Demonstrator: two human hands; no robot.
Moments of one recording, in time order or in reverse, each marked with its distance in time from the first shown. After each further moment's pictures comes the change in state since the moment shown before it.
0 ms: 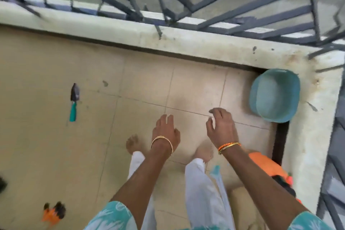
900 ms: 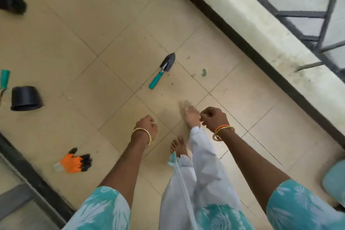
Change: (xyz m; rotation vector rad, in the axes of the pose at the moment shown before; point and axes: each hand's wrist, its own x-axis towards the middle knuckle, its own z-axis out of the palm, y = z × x) left_hand -0.023 -0.520 -0.029 -0.765 0.034 -0.627; right_hand 0.021 -0.409 0.288 0.041 -0.675 0.124
